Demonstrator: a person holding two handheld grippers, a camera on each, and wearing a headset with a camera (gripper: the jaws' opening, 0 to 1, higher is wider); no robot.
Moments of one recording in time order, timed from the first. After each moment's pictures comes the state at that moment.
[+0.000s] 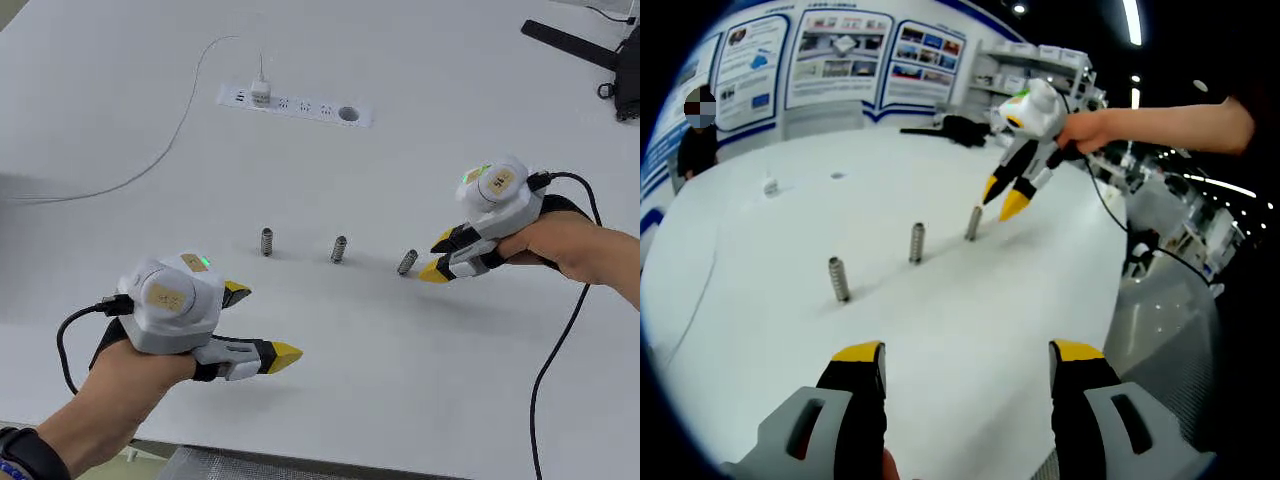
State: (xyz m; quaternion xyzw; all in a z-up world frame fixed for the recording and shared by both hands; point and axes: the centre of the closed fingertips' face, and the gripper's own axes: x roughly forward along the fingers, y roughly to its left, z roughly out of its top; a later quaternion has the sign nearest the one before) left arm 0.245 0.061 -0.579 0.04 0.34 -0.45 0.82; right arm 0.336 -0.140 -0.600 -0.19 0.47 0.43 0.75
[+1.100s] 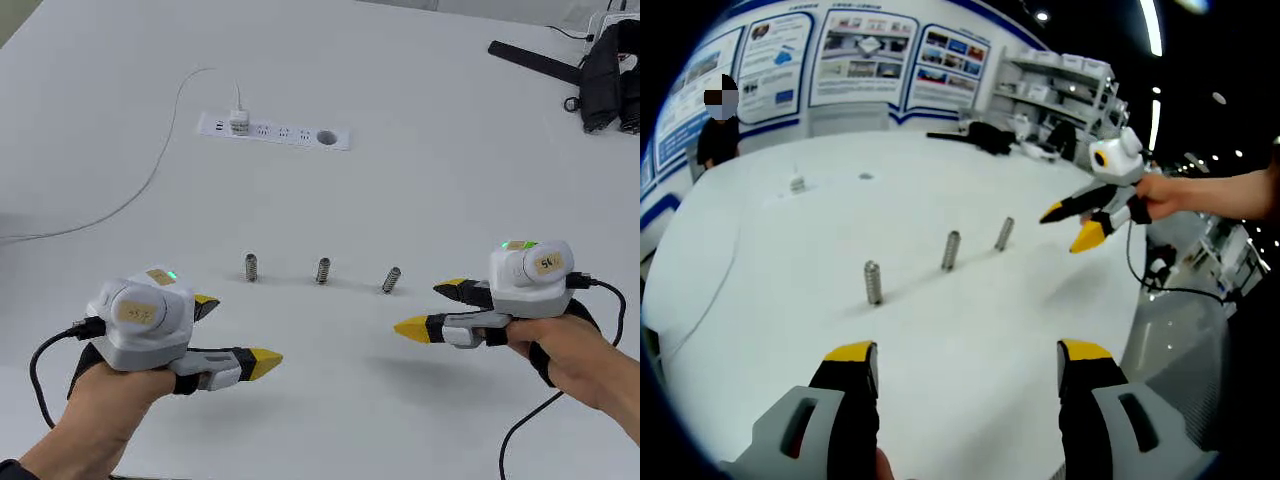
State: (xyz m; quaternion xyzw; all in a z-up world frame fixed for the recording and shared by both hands) left arm 0.270 0.079 -0.578 0.02 0.34 -0.41 0.84; right arm 0.288 -0.133 -0.593 -0.02 0.39 0.36 0.85
